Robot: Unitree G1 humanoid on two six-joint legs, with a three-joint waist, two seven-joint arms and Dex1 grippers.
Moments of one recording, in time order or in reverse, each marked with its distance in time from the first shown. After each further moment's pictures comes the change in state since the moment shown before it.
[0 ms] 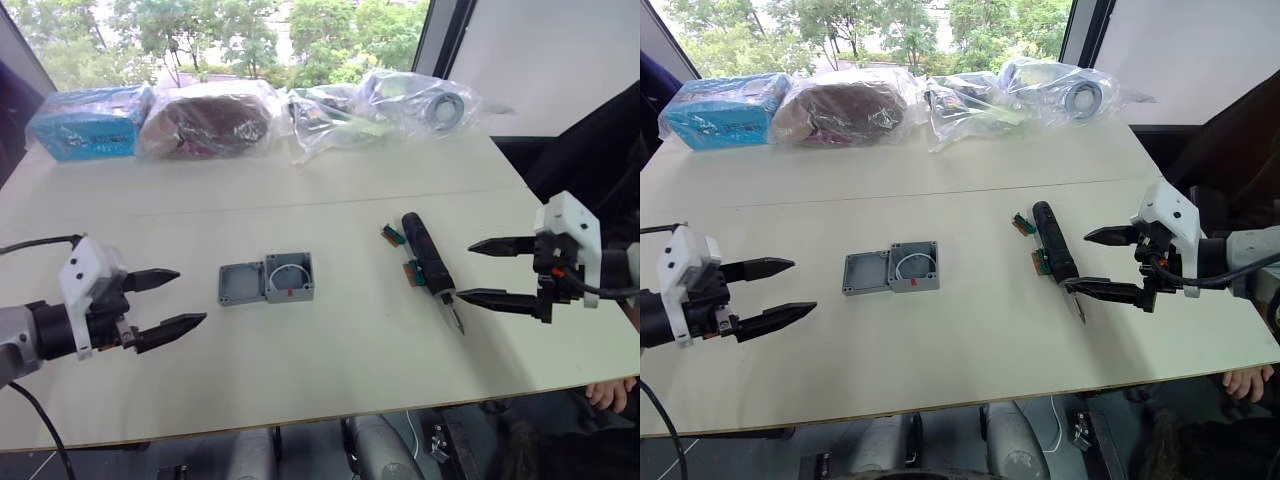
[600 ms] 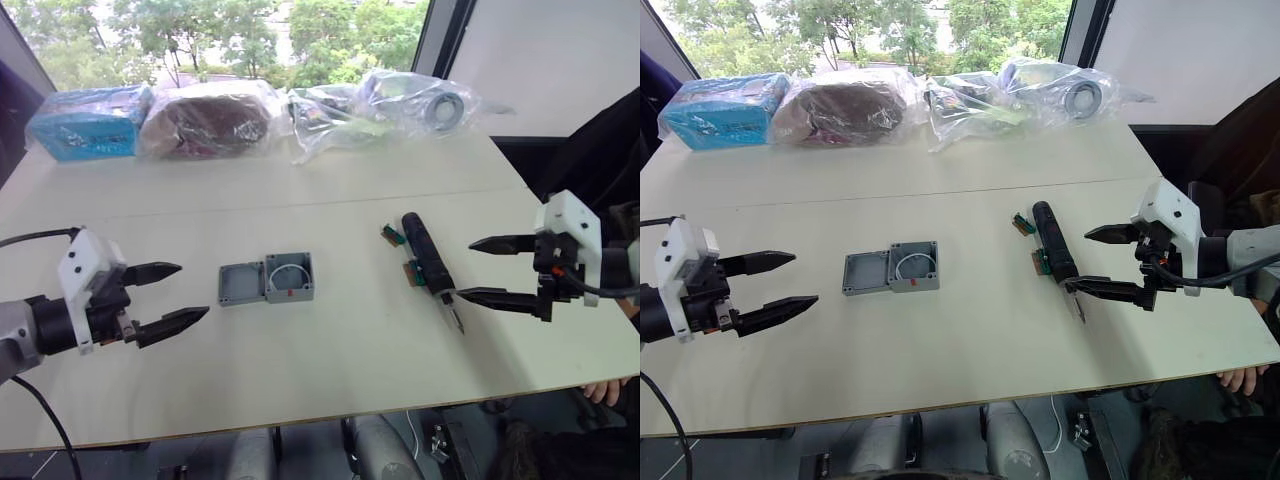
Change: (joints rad) left arm -0.021 0.008 0.006 -0.013 -0.030 0.023 0.026; right arm -0.002 0.000 0.001 0.001 -0.007 -0.002 -0.006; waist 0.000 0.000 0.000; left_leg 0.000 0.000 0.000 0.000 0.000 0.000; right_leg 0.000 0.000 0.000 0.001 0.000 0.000
